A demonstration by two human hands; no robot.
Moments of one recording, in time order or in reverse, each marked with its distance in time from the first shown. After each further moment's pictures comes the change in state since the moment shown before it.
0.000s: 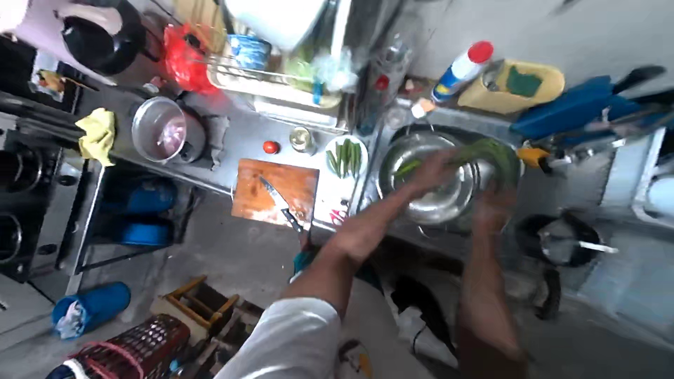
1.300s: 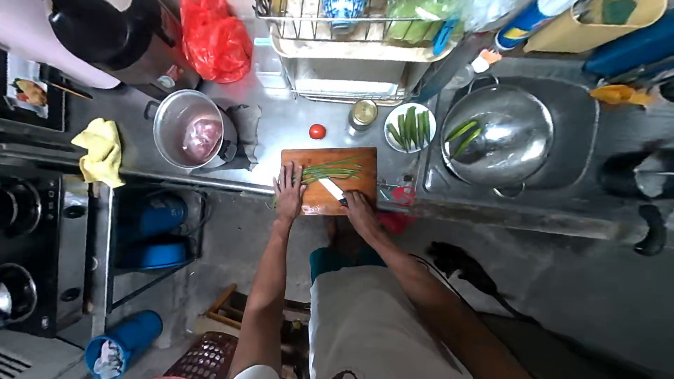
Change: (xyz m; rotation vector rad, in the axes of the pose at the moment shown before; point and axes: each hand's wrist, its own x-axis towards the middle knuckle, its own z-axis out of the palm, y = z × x) left_hand -0.414 -0.214 -0.371 0.978 0.133 -0.363; right_hand -0.361 -0.158 0.288 -0.275 -0.706 -0.544
